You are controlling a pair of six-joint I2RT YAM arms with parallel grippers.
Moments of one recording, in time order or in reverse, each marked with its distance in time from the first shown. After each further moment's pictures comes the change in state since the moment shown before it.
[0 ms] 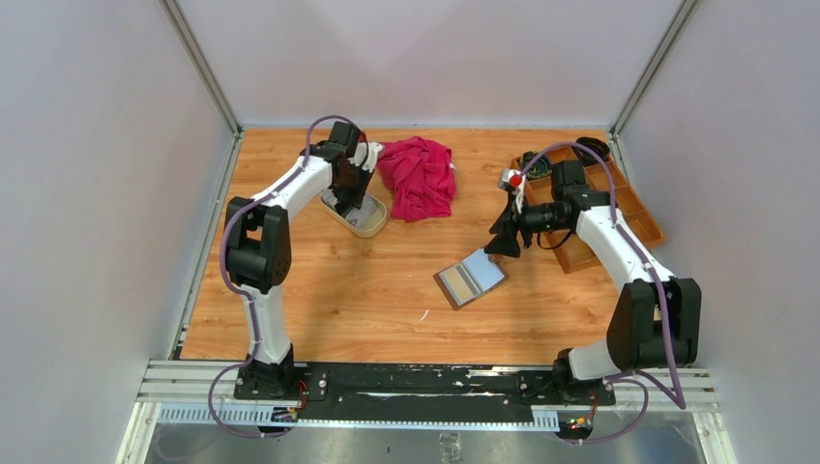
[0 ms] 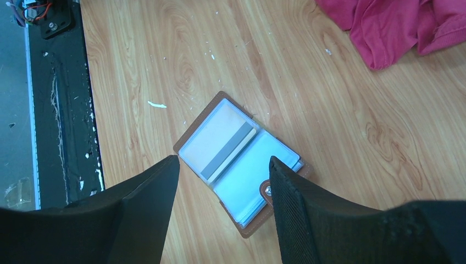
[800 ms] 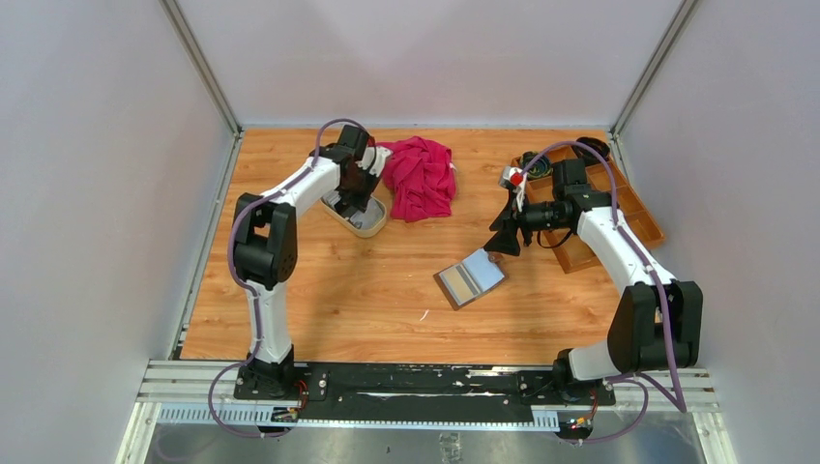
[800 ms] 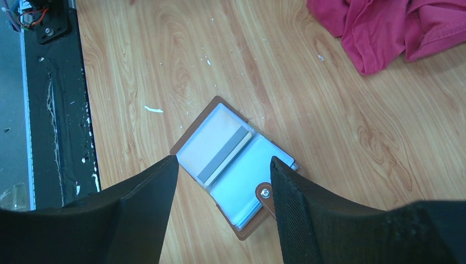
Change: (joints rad) left arm -0.021 0.063 0.018 0.006 -0.035 0.019; right arm 0.000 -0.008 -0.001 0.030 0.002 0.026
